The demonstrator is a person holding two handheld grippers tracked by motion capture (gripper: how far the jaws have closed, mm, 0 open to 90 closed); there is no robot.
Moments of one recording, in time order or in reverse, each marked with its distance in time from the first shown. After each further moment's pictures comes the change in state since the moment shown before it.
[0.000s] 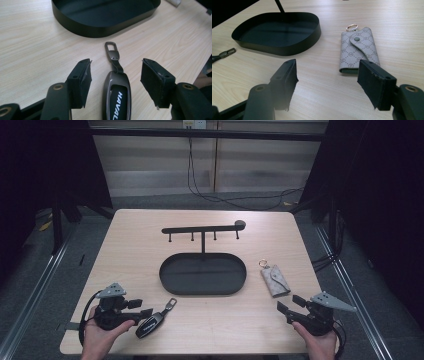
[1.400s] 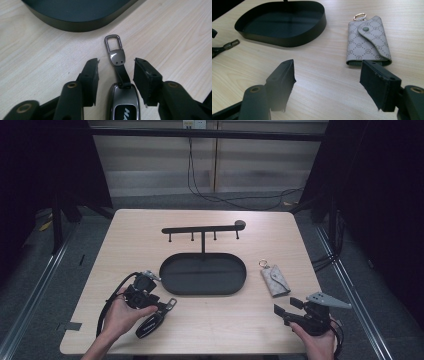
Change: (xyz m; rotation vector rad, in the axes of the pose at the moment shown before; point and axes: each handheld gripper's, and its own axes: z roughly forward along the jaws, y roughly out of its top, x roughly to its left) left arm -0.011 0.057 0.065 0.417 0.058 0.131; right arm 0.002 0.000 0.006 0.075 0.024 0.008
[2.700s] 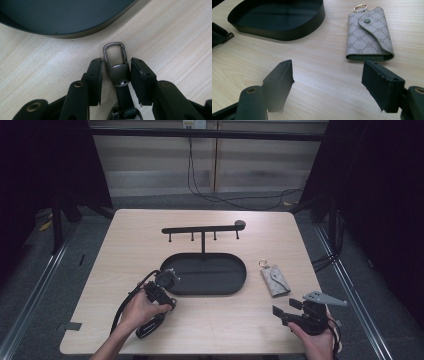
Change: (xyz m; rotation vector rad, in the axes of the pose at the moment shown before) left arm -0.010 0.034 0.038 0.188 0.064 -0.034; right arm 0.000 0.000 0.006 0.052 -0.009 -0.002
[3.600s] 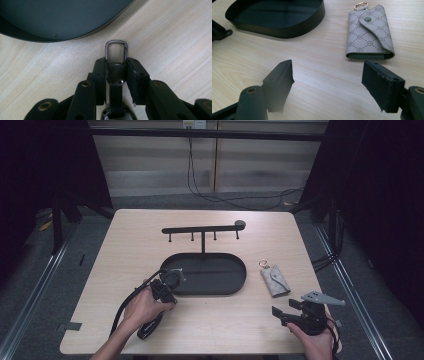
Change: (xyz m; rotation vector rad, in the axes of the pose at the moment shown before) left arm -0.008 0.014 0.003 0.101 0.055 0.040; right arm 0.001 0.000 0.001 0.017 -0.008 -0.006
